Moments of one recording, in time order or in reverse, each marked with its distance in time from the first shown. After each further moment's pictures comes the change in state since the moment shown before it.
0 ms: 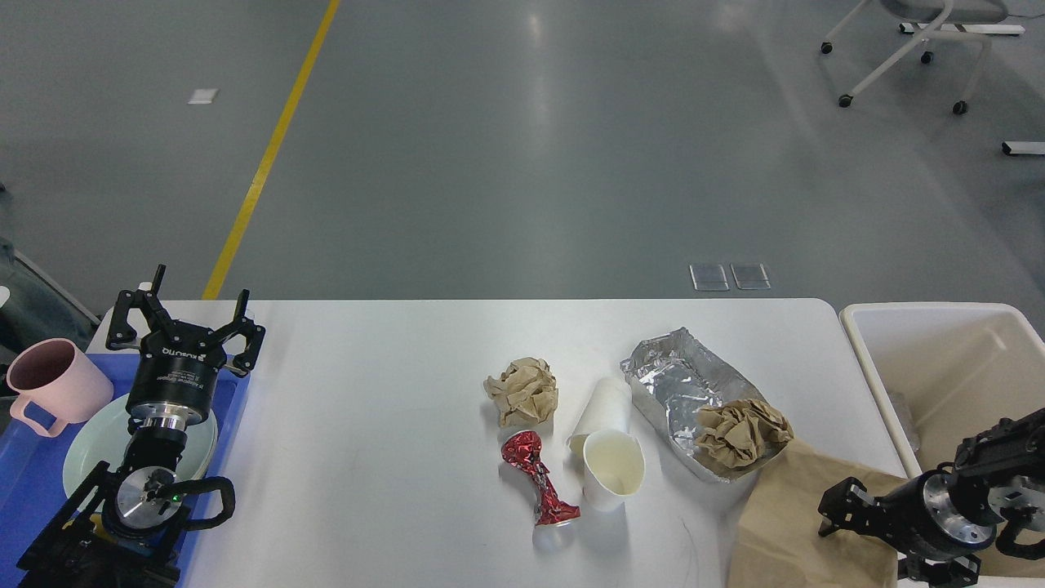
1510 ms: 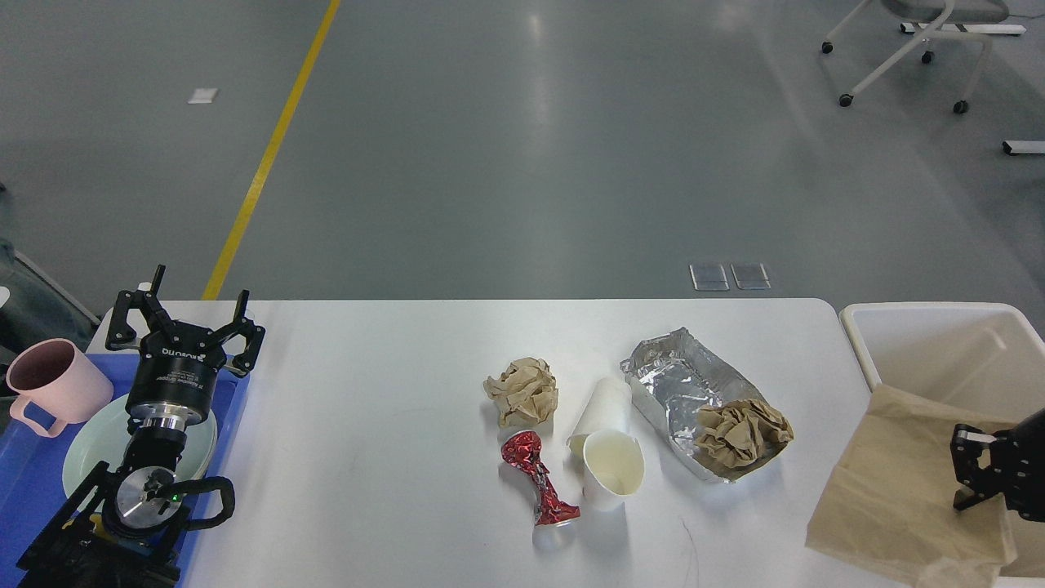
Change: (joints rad) left arm 0.000 0.000 0.000 0.000 0.000 0.000 0.000; right arm 0.584 -0.168 -0.361 0.186 -0.103 0.271 -0.011
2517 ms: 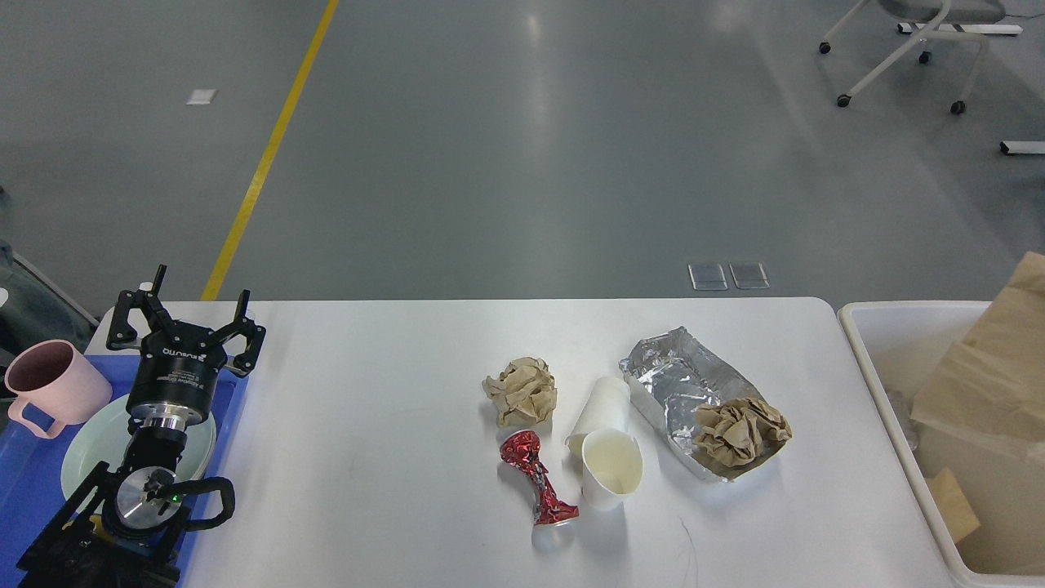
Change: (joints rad) left arm 0.000 0.000 0.000 0.000 0.000 -0.001 0.001; right arm 0.132 -0.103 -0.051 -0.237 0.041 -0.068 -0.138
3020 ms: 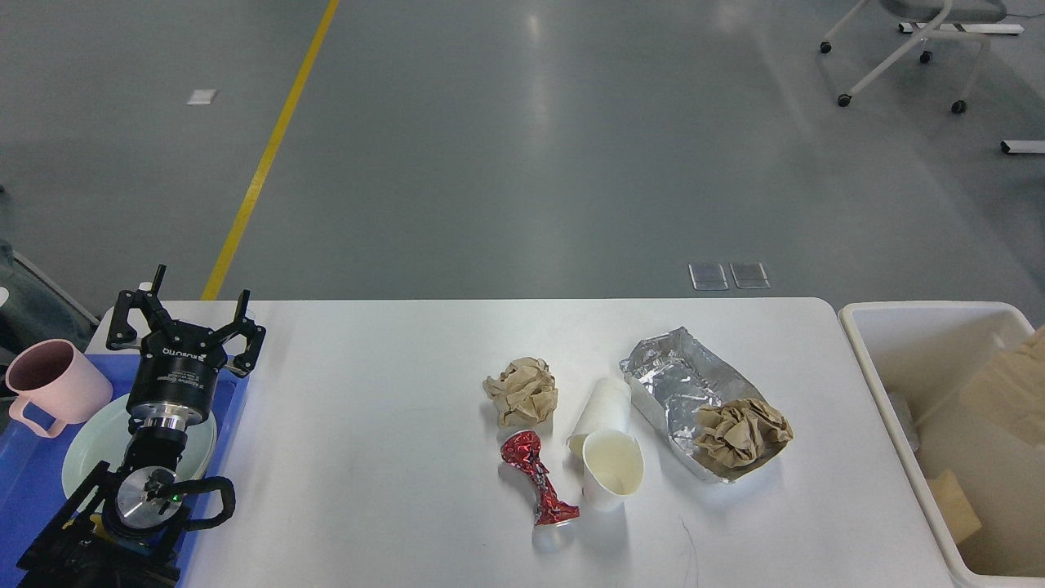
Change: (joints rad) left arm 0.000 0.000 0.001 0.000 0.000 0.000 0.000; right arm -0.985 0.102 0.670 -0.682 -0.002 -0.392 0.001
